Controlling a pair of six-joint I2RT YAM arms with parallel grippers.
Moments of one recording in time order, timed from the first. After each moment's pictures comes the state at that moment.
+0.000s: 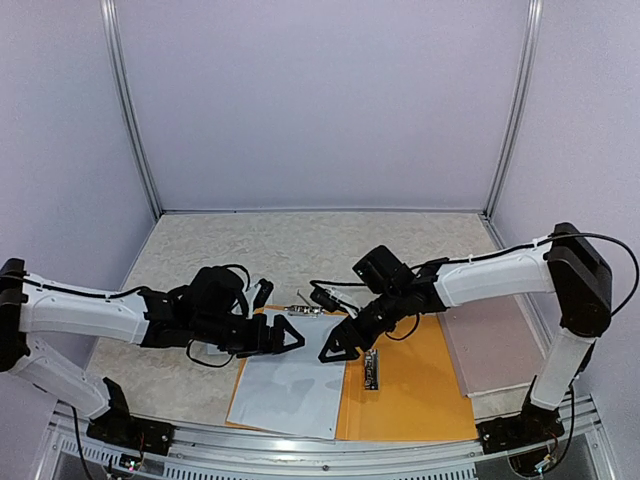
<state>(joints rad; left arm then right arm) -0.95 1.37 0.66 -0.01 0.23 -0.83 0.90 1.78 1.08 -0.24 -0.62 0.15</state>
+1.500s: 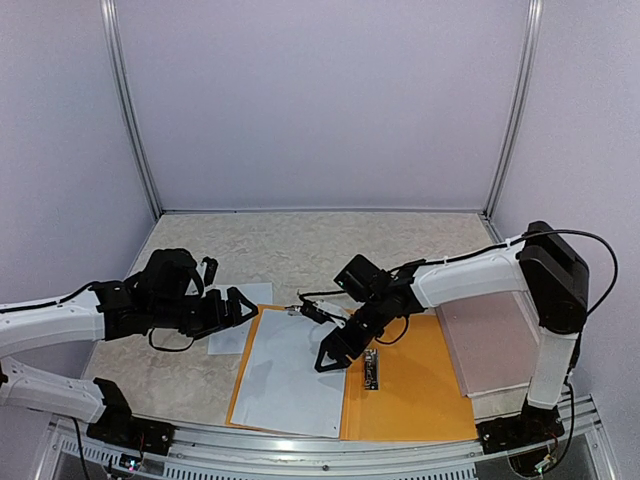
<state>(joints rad) -0.75 1.07 0.62 -0.26 0.07 -0.84 0.95 1.91 1.19 -0.36 -0.52 0.10</state>
